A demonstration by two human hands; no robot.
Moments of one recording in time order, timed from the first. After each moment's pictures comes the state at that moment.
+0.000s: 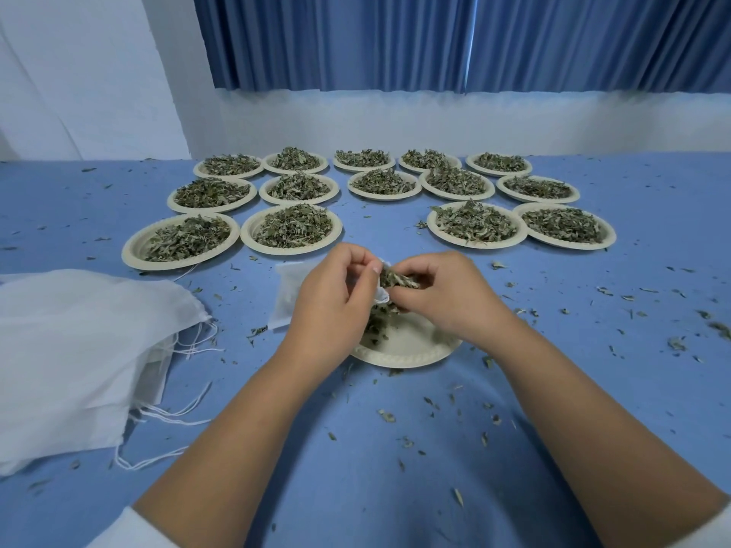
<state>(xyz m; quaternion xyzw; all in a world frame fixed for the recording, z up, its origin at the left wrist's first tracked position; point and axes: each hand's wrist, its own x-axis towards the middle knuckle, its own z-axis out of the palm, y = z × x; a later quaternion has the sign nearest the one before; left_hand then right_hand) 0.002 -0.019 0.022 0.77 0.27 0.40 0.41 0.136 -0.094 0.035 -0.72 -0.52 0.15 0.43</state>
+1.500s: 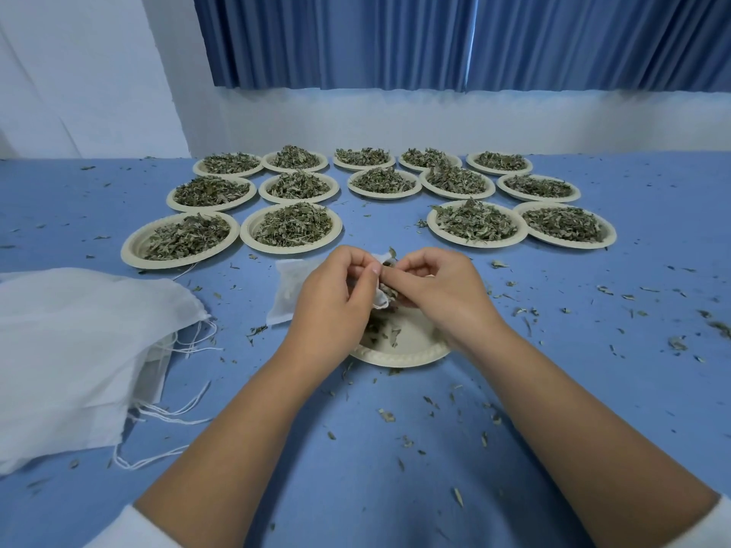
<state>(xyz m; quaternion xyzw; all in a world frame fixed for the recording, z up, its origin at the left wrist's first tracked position) 0.004 -0.017 0.019 0.77 0.29 0.40 0.40 0.129 -0.081 0.023 -0.68 -0.36 0.24 0.60</state>
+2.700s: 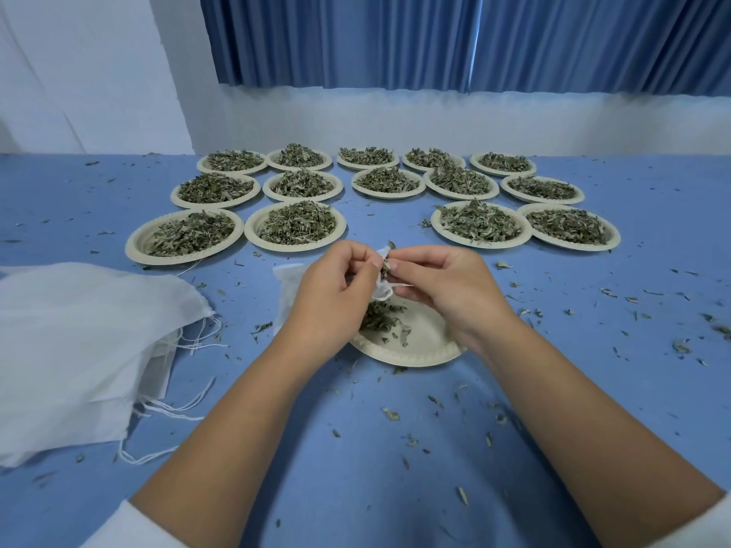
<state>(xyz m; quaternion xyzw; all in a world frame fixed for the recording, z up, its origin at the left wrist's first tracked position) -0.002 -0.016 0.029 0.74 0.28 0.38 0.48 0.130 -0.084 0.031 -0.56 -0.34 0.36 0.66</state>
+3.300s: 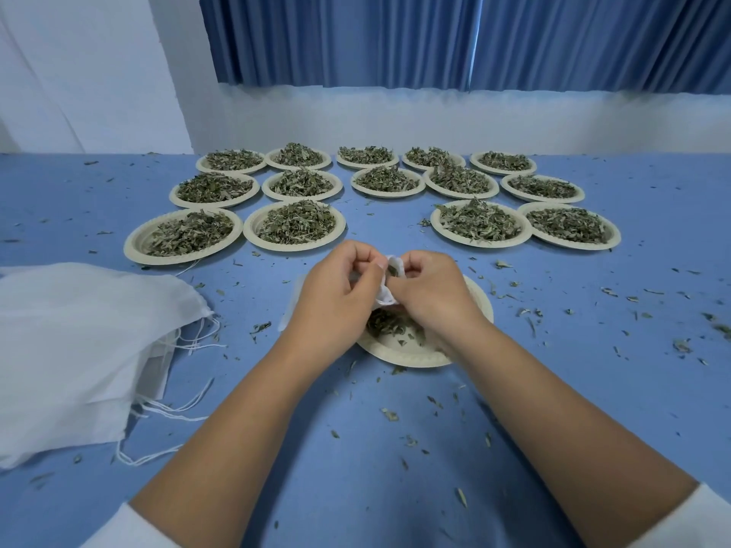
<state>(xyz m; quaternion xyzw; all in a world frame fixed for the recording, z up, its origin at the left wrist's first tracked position) 0.000 -0.020 0.029 0.74 0.27 0.39 0.47 0.118 -0.069 0.023 -0.73 -0.36 0.22 0.54</state>
